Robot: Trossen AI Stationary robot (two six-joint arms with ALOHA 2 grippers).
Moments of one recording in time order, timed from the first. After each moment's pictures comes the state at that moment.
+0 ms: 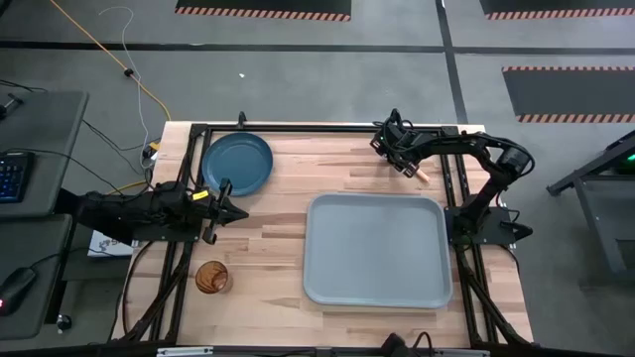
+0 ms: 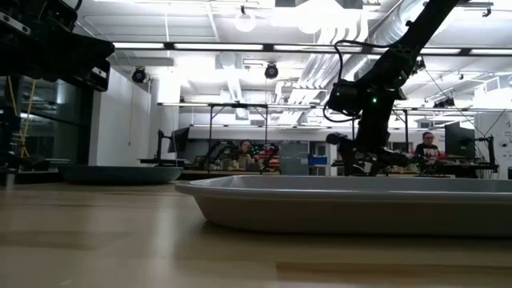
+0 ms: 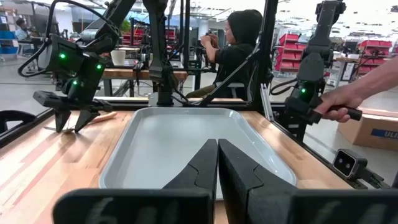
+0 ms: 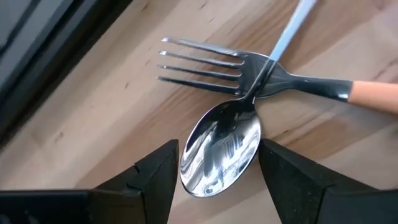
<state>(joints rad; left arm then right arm) -0.02 0.00 0.01 0.03 0.12 -0.05 -0.71 1.67 0.82 -0.31 0.21 1.46</state>
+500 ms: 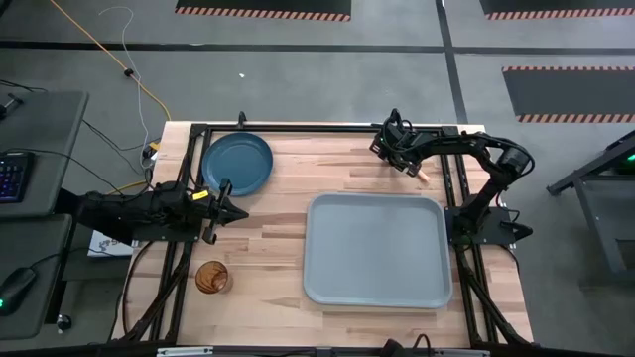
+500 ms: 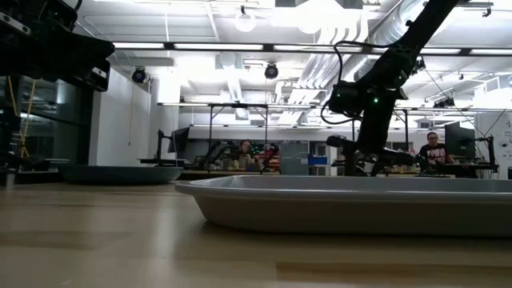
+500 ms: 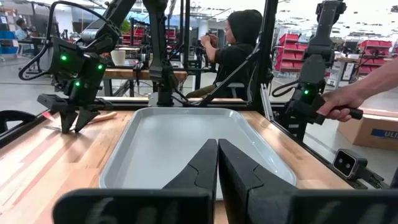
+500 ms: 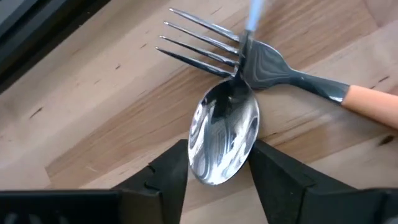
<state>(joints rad) -0.02 0.00 0.01 0.03 0.12 -0.05 -0.70 1.67 0.82 -0.36 0.20 1.36</state>
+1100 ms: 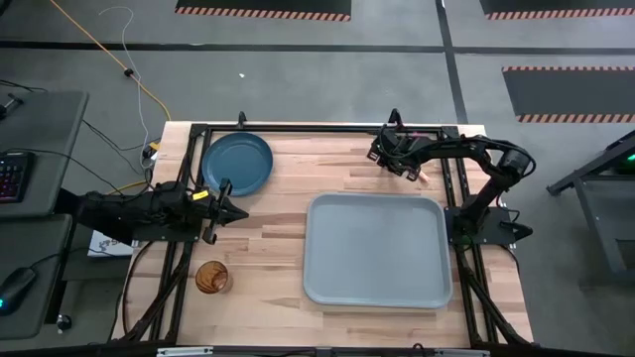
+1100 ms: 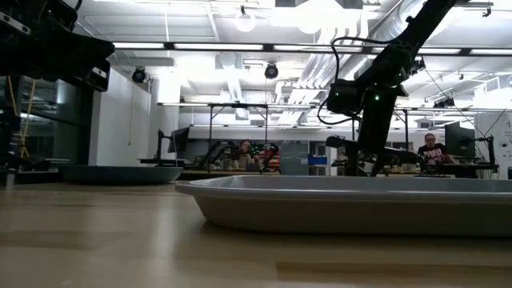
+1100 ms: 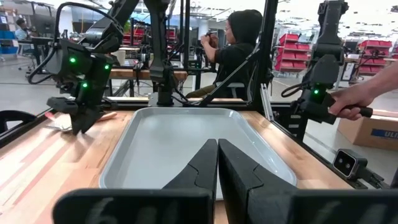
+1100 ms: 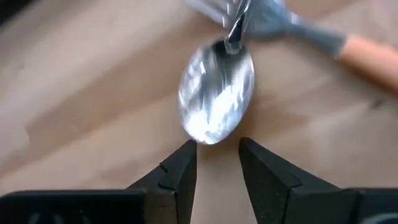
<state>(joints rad) -0.02 0.00 0.01 0.03 0.12 -0.05 -0.62 1.65 0.81 -0.42 0.18 1.36</state>
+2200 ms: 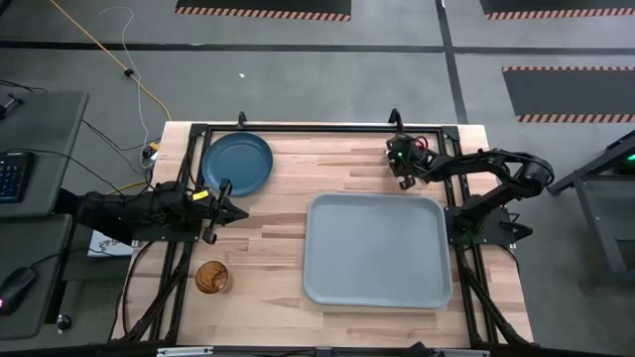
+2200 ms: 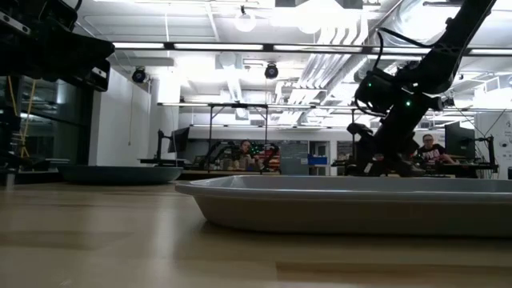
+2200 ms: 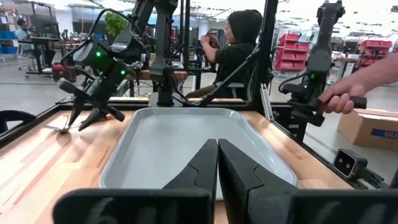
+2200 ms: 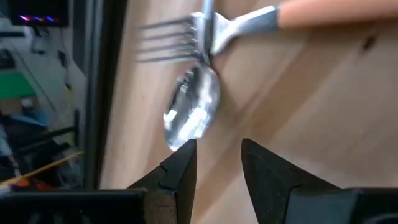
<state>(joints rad) -0.02 0.00 0.01 0.03 0.12 -0.05 -0.67 1.47 0.47 0.14 0.25 1.89</state>
